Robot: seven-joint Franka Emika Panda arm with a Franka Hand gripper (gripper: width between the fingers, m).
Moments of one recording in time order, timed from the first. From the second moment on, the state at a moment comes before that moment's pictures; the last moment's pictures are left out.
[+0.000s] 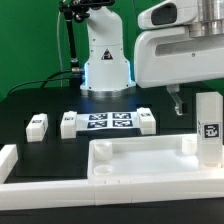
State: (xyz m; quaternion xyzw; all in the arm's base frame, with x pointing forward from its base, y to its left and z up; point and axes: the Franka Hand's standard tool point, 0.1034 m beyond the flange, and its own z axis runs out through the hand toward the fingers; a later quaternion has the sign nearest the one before) arm 0.644 0.107 0.115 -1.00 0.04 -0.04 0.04
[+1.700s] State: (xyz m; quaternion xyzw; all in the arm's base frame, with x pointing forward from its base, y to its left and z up) arm 0.641 0.105 0.115 -0.82 0.57 0.00 0.07
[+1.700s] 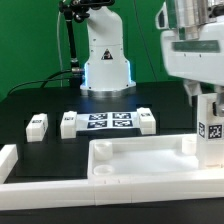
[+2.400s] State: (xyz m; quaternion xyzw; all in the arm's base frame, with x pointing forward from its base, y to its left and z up) arm 0.641 0.109 0.114 -0.97 0.23 -0.02 0.04
